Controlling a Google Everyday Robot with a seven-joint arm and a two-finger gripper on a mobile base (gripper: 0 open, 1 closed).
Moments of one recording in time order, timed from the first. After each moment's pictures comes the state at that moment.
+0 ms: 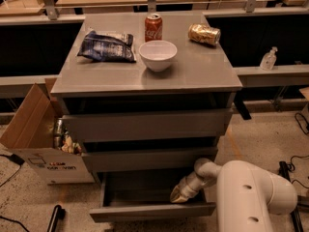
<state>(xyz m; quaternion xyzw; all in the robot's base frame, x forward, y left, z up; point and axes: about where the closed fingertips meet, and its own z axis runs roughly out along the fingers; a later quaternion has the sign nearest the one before) 0.553 -0.104 0.182 -0.70 0.64 0.25 0.17</state>
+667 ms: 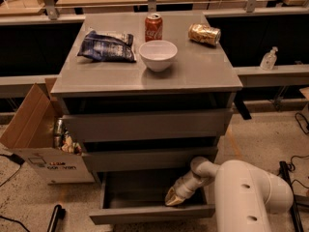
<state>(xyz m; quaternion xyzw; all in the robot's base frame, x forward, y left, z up) 0.539 -0.082 0.196 -0.72 0.60 0.30 0.17</state>
